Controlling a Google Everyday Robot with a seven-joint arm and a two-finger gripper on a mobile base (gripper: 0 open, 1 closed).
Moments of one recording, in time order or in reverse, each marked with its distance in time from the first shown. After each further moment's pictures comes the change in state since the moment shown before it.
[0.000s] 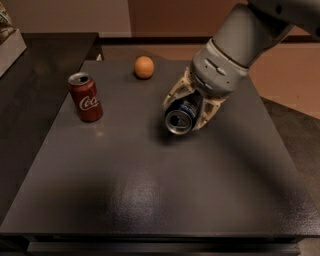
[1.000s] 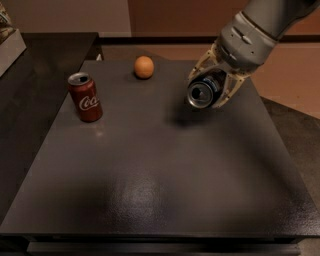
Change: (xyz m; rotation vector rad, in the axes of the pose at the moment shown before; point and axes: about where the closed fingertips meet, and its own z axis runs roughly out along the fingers) arm 0.046 0.014 -0.052 0.007 0.050 0.232
